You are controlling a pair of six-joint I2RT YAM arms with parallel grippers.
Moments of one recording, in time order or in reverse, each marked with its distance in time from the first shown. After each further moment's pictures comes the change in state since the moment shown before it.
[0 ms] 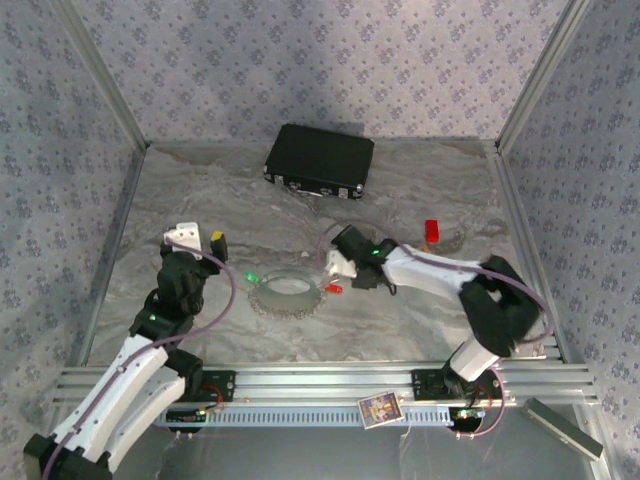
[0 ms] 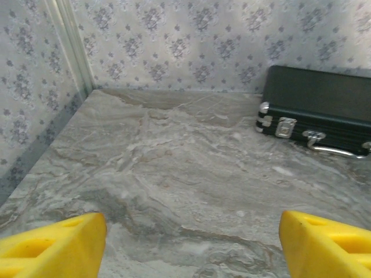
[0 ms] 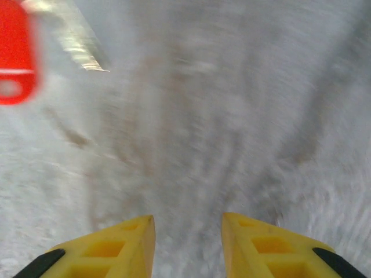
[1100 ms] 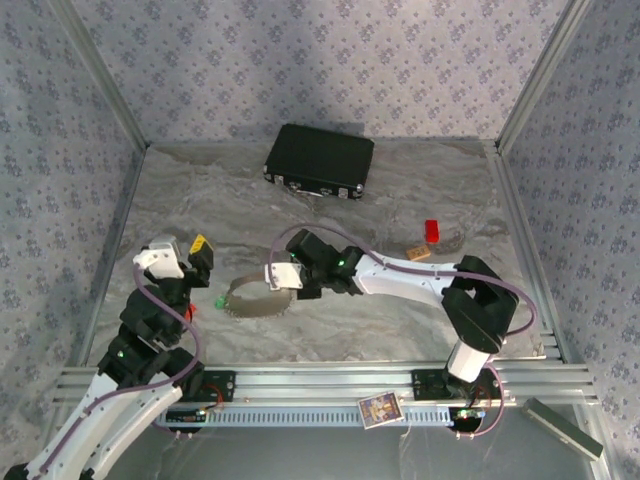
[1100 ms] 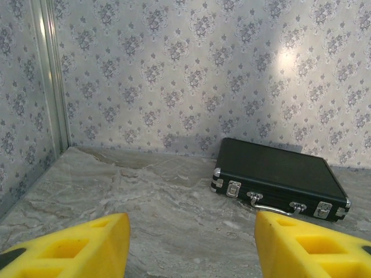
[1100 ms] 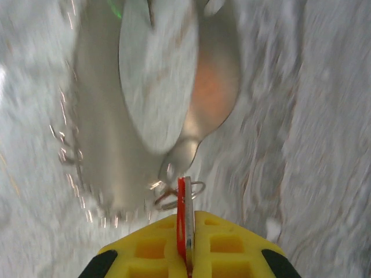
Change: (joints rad) left arm -0.244 -0.367 0.066 -0.137 -0.111 -0.030; right arm 0.272 0.161 0.209 0.148 -0.346 -0.051
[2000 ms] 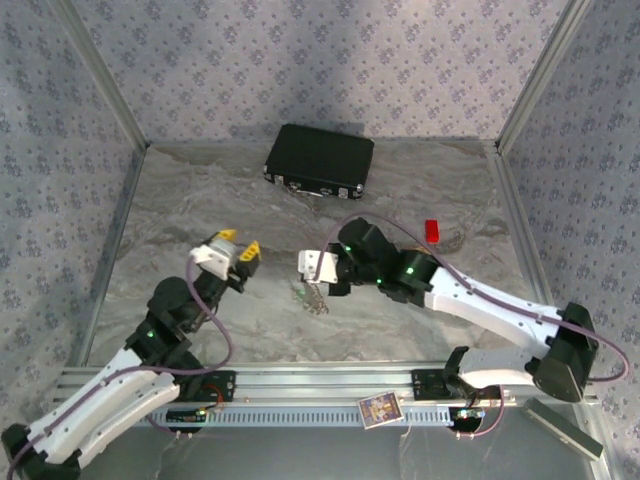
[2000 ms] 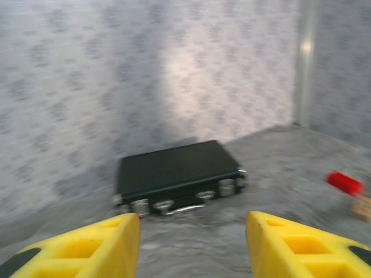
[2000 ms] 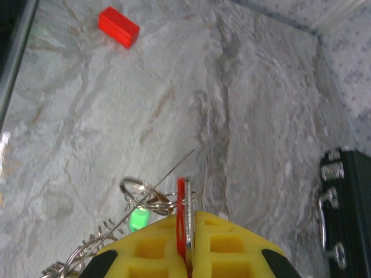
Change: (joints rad) left arm -0.104 0.161 -0.085 0.309 0.299 0.235; right arm -0.022 -0.442 -0.082 -0.023 -0.167 0.056
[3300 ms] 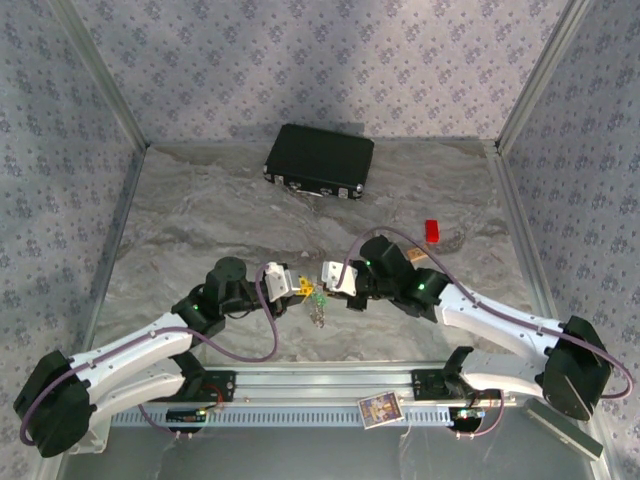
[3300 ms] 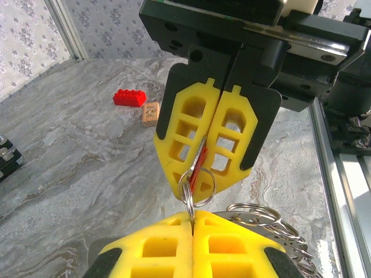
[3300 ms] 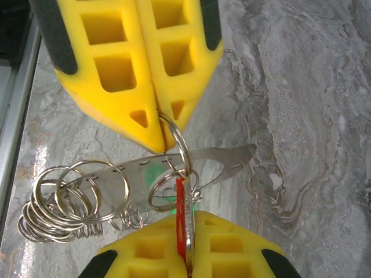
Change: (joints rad) left arm -0.073 0.480 -0.022 0.156 0.766 0.185; right arm -0.122 -0.145 -0.337 0.156 -0.119 0.105
